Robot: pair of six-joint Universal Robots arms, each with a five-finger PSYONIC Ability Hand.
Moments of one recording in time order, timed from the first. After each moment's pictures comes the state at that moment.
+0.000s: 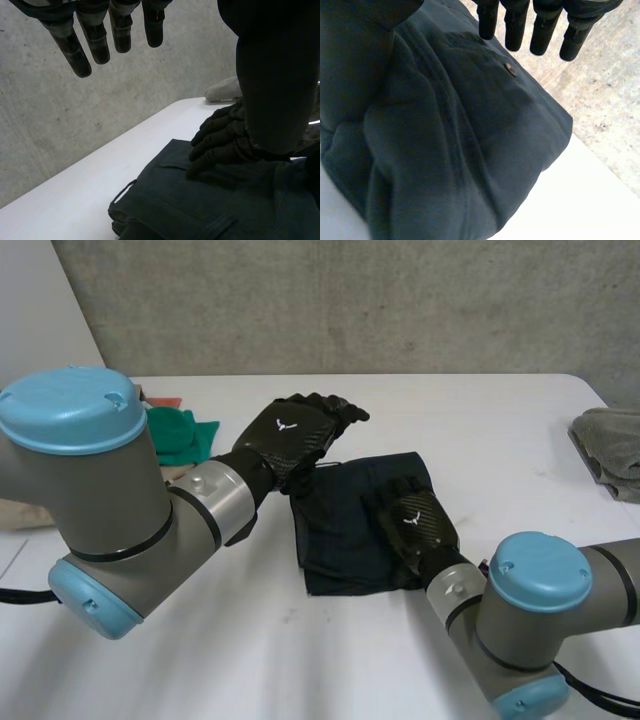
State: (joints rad) left arm 4.11 -1.96 -1.37 3.20 -1.30 3.25; right arm 2.12 -0.97 1.75 -0.61 1.48 2.68; left_hand 0.19 0.20 0.21 0.20 0.04; right_hand 0.24 0.25 0.24 0.24 0.08
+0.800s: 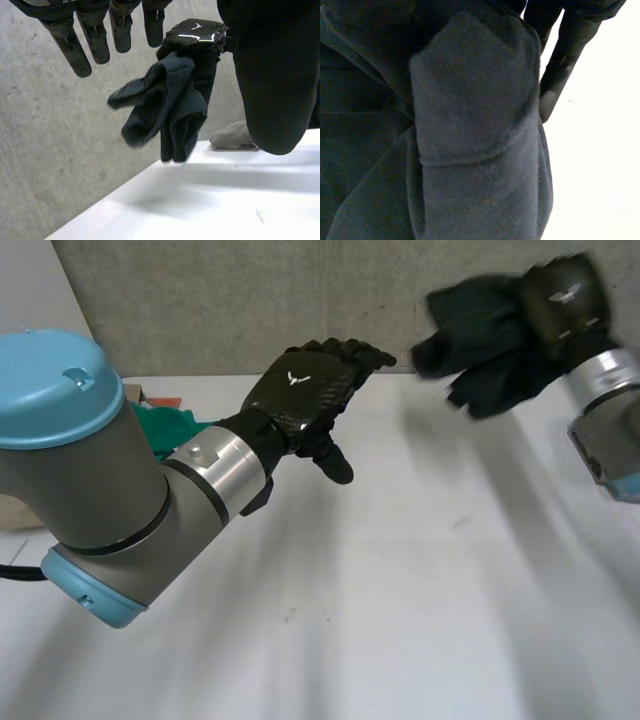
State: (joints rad) left arm 4.07 -1.91 -1.32 3.27 -1.30 3.18; right arm 1.69 -0.98 1.13 -0.56 1.20 2.72; left_hand 0.19 0.20 0.21 0.20 0.04; right_hand 0.95 1.13 1.17 1.20 0.91
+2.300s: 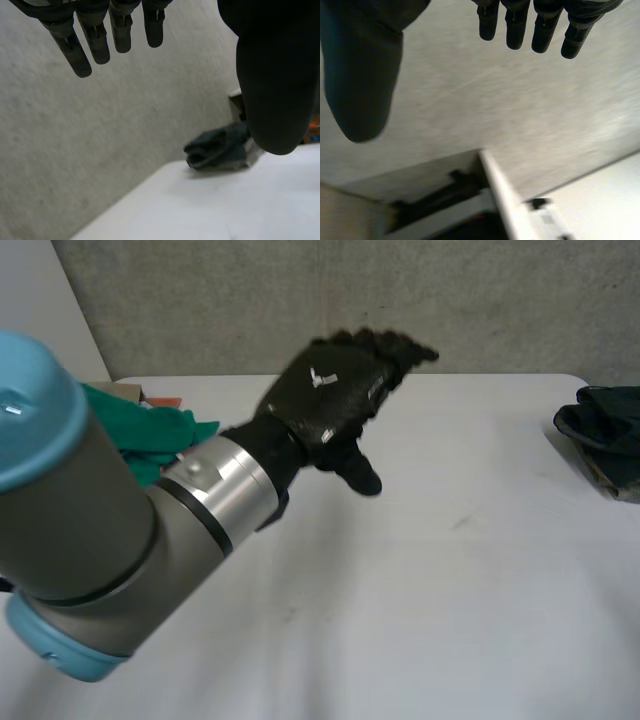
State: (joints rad) left arm 4.01 -1.78 -1.39 3.29 -1.29 3.19; right arm 0.97 -1.08 1.14 -0.28 1.45 2.37; left_hand 0.19 0.20 0.21 0.20 0.04; right_hand 0.23 0.21 0.21 0.21 0.04
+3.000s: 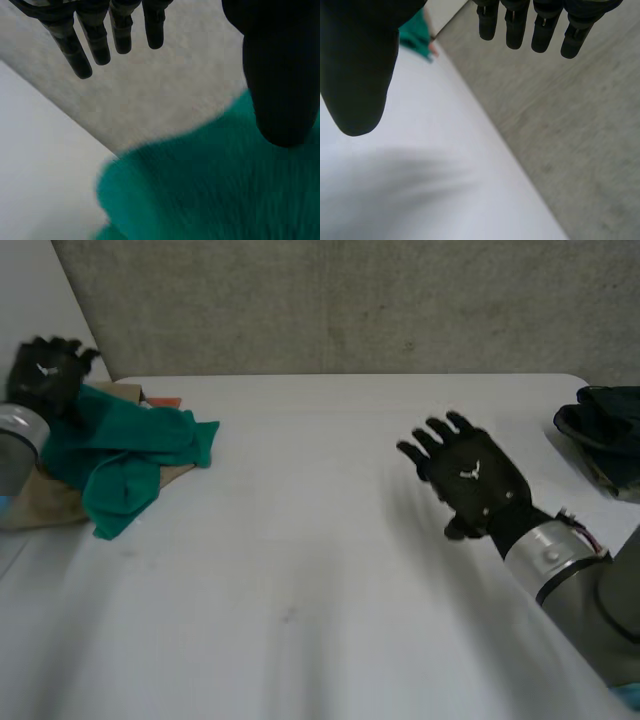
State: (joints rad) left arm 4.80 -2.34 -1.05 3.48 -1.23 3.65; right arm 1.87 -1.35 1.92 -0.52 1.16 2.55; left_hand 0.21 0.21 0.22 0.21 0.05; right_hand 0.23 0.21 0.21 0.21 0.04
